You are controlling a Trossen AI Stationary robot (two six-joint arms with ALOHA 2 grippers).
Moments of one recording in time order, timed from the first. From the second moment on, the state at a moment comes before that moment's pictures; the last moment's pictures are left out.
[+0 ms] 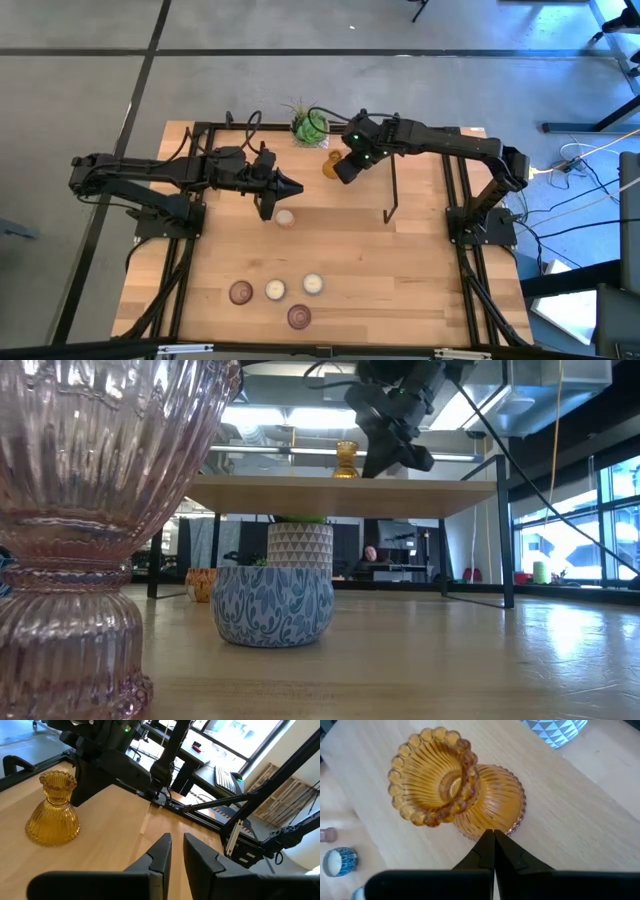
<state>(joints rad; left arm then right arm) 0.05 1.07 0.90 -0.06 0.02 -0.47 -0.29 1.67 1.48 -0.83 -0.07 0.51</state>
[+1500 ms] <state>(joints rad) -0.01 0.98 0.90 -0.17 0.28 -0.63 0.02 1.40 1.48 -0.83 -0.27 0.64</state>
